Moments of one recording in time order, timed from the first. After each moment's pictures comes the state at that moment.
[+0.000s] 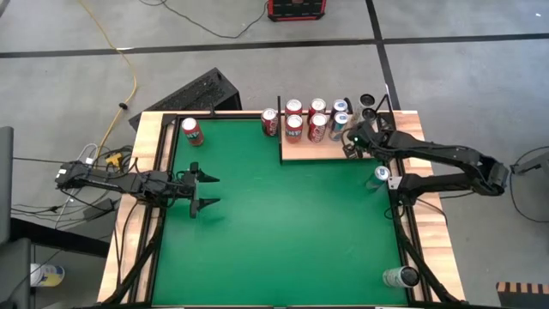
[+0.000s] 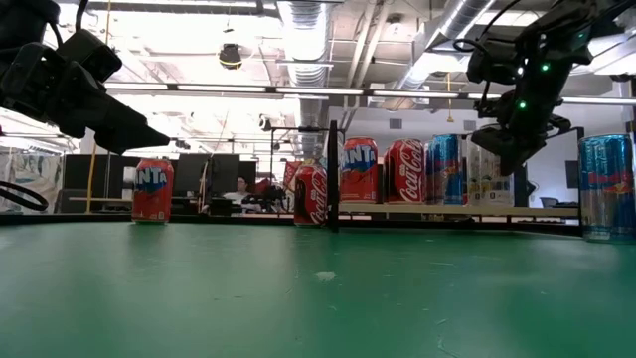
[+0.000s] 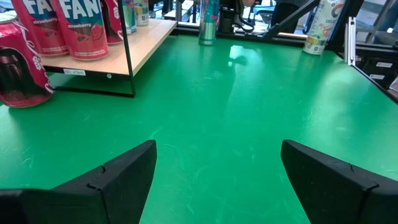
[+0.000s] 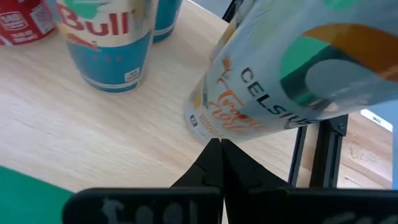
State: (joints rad) left arm -0.14 0.22 0.02 0.04 -0.24 -0.13; right arm -0.55 1.06 0.65 -0.68 0.61 0.38
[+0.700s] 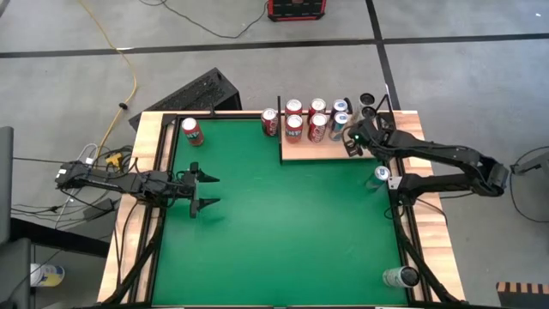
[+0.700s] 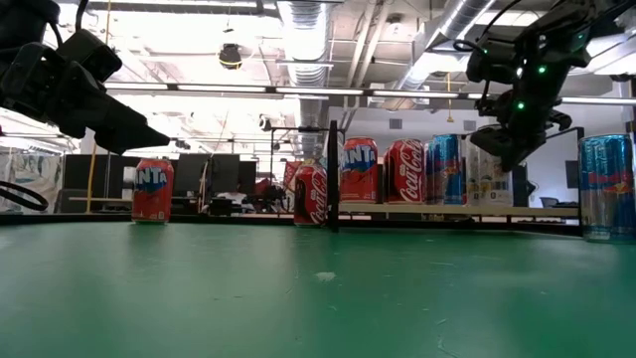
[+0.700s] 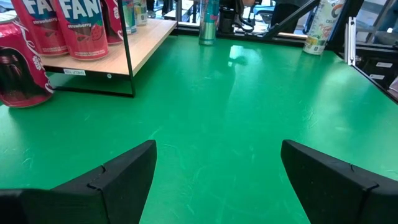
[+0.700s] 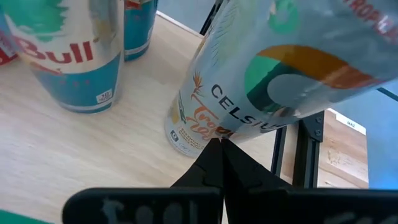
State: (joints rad) left arm -0.14 0.22 0.02 0.04 -0.24 -0.13; right arm -0.57 1.06 0.65 -0.65 0.68 0.37
